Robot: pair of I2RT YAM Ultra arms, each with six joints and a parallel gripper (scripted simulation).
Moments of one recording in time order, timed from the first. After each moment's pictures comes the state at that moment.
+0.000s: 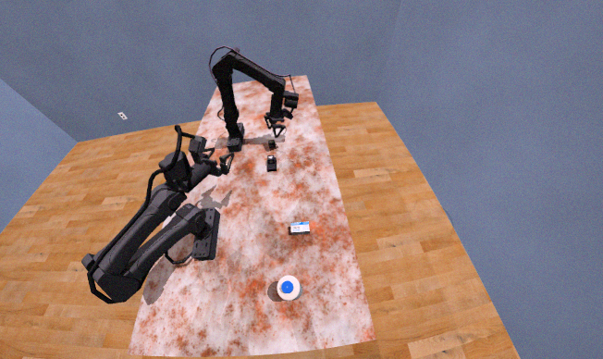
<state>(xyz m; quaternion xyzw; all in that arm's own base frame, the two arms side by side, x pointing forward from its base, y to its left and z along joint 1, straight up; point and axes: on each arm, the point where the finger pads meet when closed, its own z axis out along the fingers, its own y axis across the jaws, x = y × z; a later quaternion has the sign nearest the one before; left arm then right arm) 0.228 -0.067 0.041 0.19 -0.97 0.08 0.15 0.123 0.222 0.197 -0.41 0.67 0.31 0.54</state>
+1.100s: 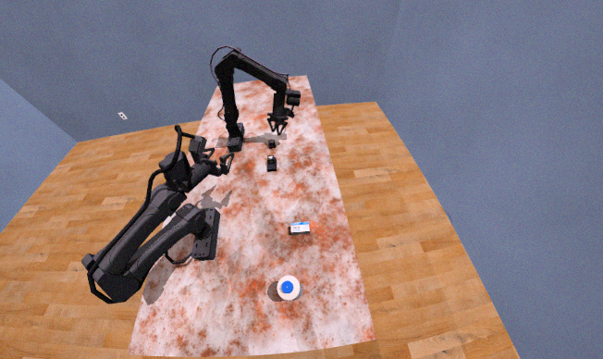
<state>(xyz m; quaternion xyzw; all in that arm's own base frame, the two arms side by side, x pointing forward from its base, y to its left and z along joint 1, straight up) 0.246 -0.078 0.046 0.29 -0.93 0.14 0.16 0.123 0.222 0.197 -0.41 0.67 0.31 0.54</state>
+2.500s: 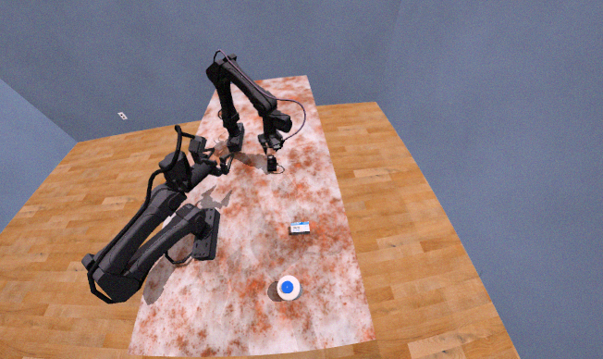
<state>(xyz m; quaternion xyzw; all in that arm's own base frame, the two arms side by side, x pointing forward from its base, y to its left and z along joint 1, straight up) 0.216 -0.200 0.031 -0.54 -0.84 0.09 0.02 0.123 0.222 0.197 -0.41 0.67 0.31 0.54</state>
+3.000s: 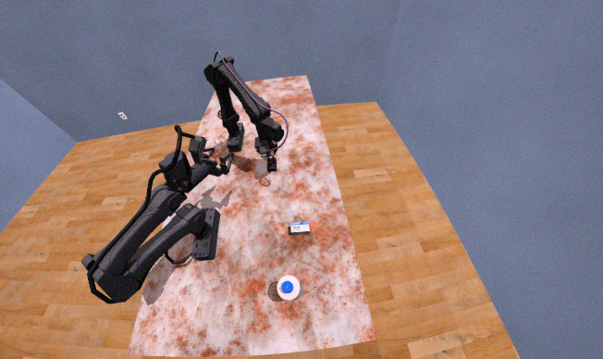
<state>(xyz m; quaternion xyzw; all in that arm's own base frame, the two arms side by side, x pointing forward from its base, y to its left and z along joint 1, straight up) 0.206 -0.207 0.021 -0.70 -0.71 0.00 0.01 0.123 0.222 0.197 -0.41 0.67 0.31 0.54</state>
